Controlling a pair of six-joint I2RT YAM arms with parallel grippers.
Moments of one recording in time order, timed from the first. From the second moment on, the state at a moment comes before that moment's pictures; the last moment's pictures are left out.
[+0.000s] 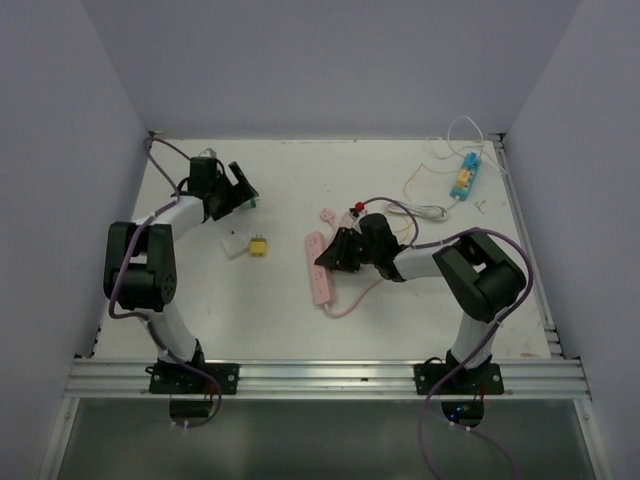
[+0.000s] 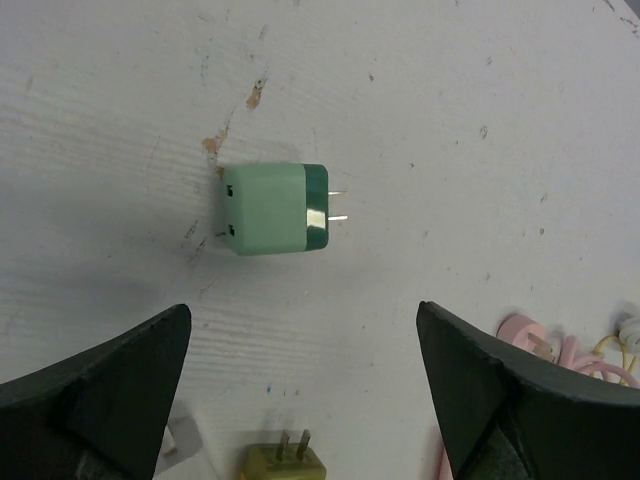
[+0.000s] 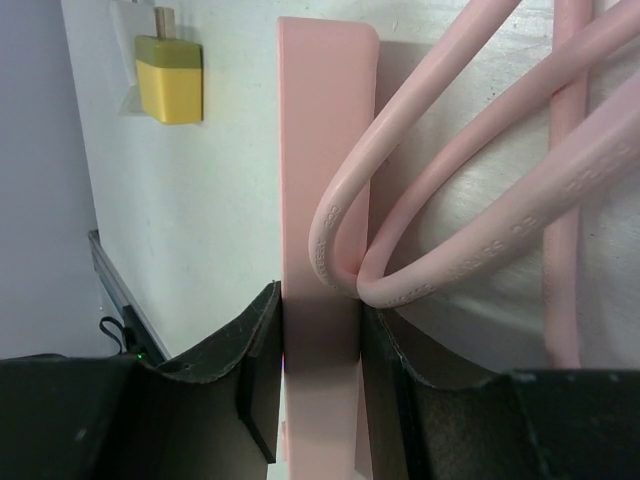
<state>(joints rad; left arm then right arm) -0.06 1.80 1.13 -0.08 0.13 -0.62 0.59 1.83 0.75 0.43 -0.38 0.87</state>
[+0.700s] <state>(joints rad) -0.03 0.80 0.84 -0.32 -0.04 -0.42 0.62 1.13 0.74 -0.42 0.13 0.54</state>
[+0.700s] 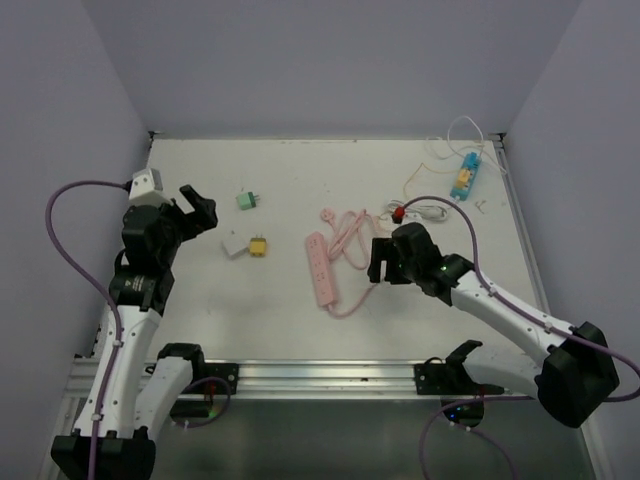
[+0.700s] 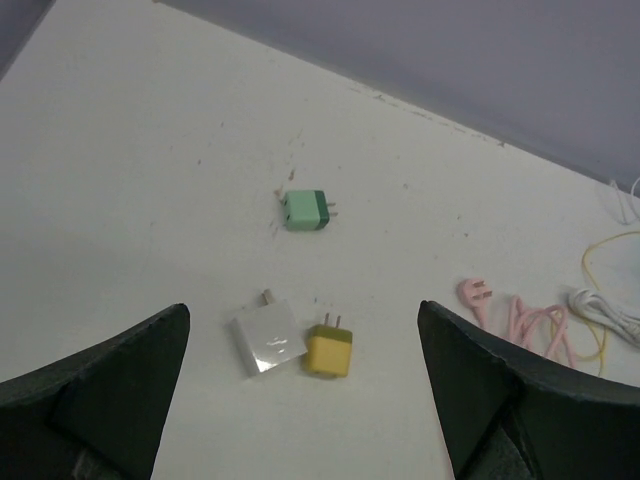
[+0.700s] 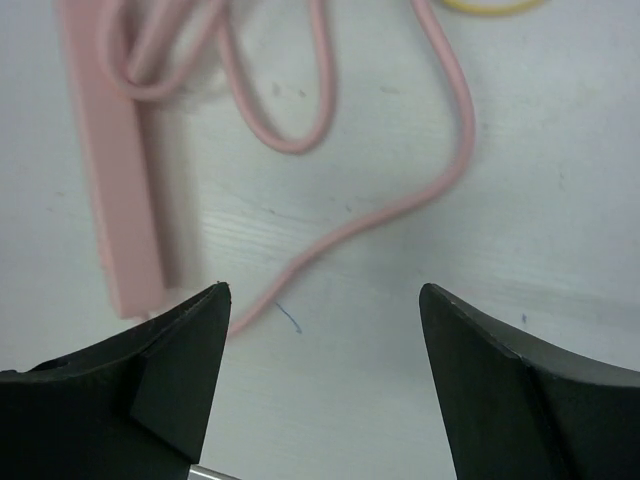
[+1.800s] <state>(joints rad) -0.07 0.60 0.62 -0.33 -0.23 -0.39 0.76 2.12 1.57 -0.57 0.19 0.40</state>
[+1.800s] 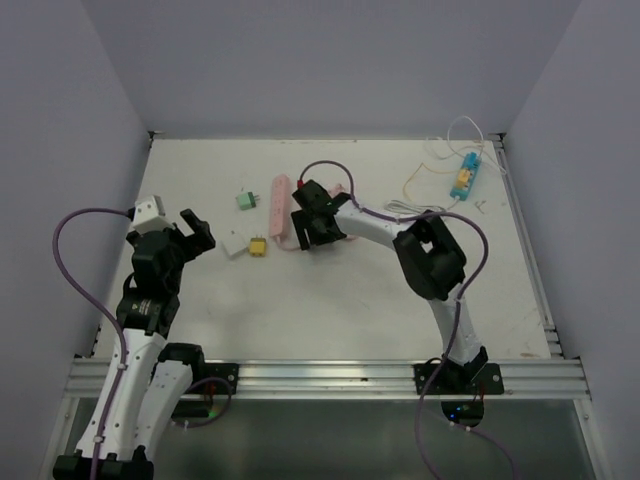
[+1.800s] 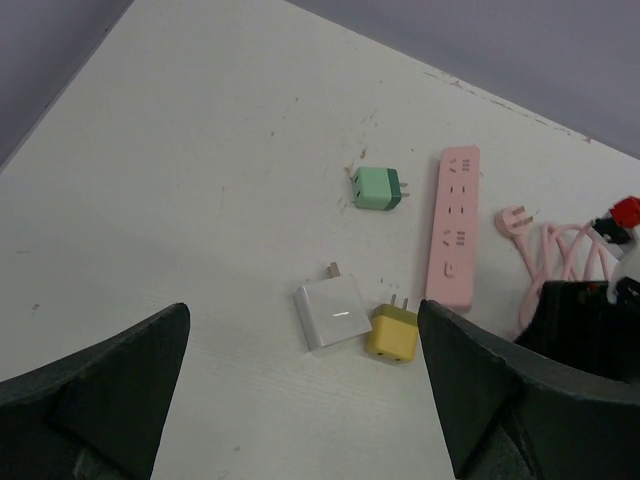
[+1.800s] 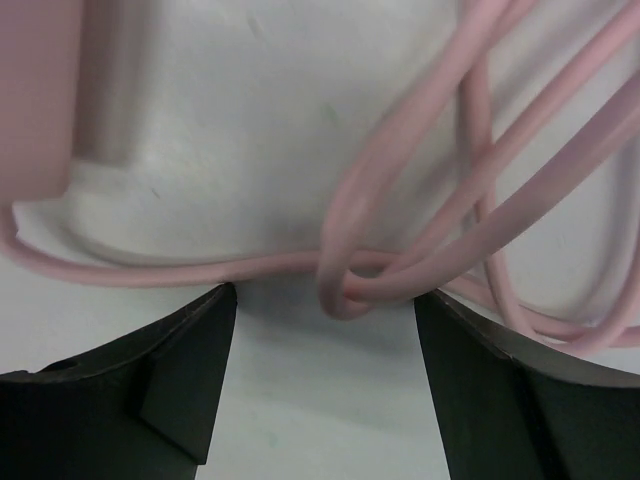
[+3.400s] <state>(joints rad) -0.14 0.59 0.62 -0.33 -0.27 -0.38 0.12 1.98 1.39 -0.39 0.18 0.43</state>
